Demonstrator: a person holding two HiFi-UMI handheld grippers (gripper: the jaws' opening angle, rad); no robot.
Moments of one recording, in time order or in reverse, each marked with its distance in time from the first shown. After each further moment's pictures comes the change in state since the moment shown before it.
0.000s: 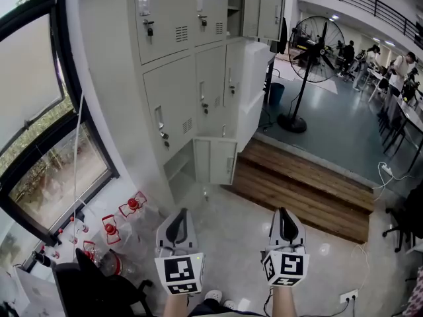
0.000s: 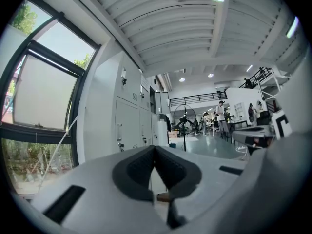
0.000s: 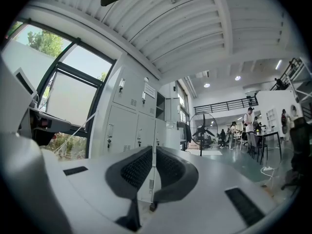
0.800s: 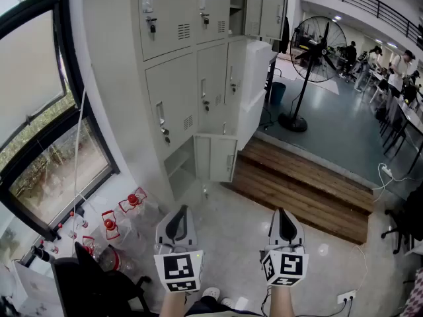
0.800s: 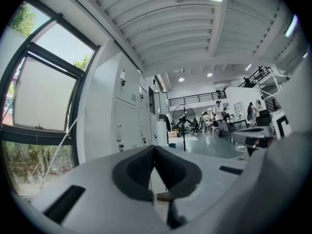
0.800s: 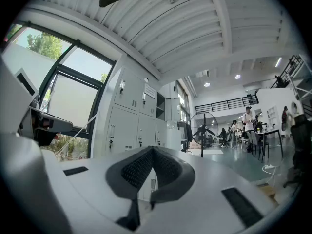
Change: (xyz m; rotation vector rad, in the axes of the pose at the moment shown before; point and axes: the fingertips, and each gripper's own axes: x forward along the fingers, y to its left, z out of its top) left arm -0.008 -0.006 0.003 0.027 -0.004 -0.008; right arm -0.011 0.000 -0.001 0.015 -0.005 0.011
